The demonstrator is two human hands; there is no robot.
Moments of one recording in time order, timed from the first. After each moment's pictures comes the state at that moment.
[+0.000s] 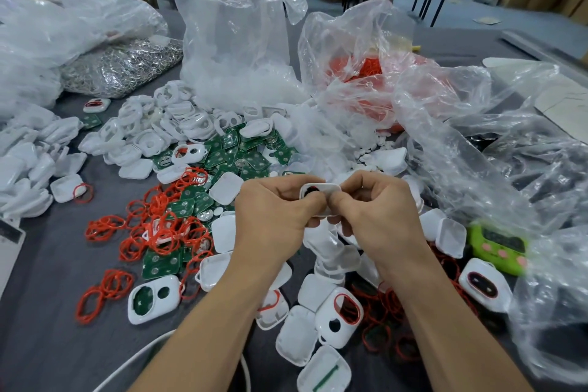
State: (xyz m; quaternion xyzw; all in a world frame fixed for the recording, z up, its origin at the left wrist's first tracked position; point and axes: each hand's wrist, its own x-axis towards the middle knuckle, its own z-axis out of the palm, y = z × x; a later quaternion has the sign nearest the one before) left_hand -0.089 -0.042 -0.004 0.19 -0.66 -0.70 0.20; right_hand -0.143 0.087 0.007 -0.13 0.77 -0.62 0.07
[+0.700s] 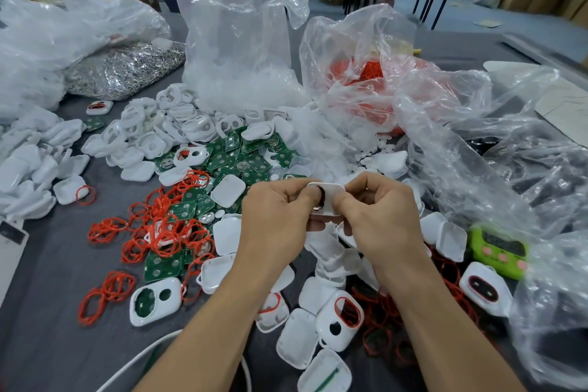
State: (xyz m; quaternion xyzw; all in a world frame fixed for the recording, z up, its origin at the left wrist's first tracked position) left_hand -0.090 -0.044 -0.006 0.16 -0.70 -0.66 0.19; right_hand -0.140 0.084 0.007 -0.10 0.80 -0.59 0.03
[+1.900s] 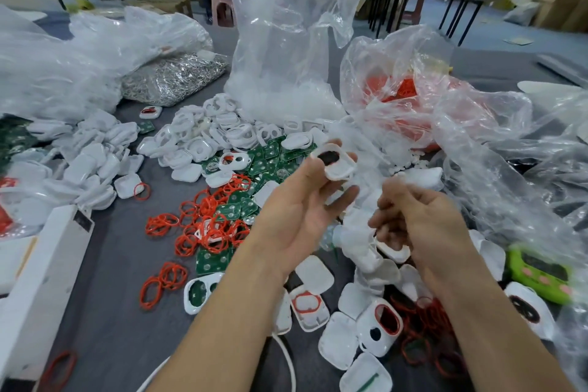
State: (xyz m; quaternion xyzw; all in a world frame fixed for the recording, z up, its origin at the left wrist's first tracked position) left_hand -0.087 -0.076 0.008 0.03 -0.34 -0.94 0.06; right_hand -0.140 0.089 0.024 -0.06 0.70 -0.70 0.16
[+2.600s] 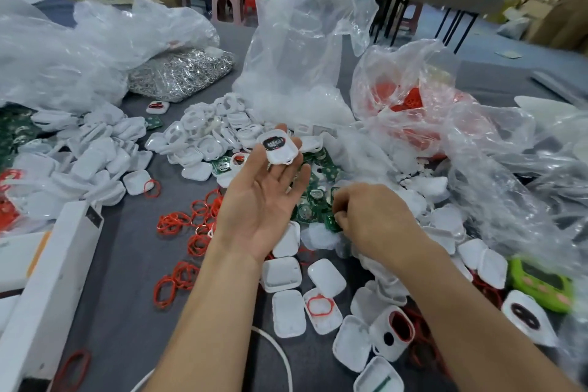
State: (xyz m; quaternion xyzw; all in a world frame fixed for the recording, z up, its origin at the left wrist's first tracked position) left_hand -0.074 -0.136 0.003 0.06 -0.23 -0.96 0.16; right_hand -0.149 0.021 0.025 -0.31 0.95 -0.06 0.03
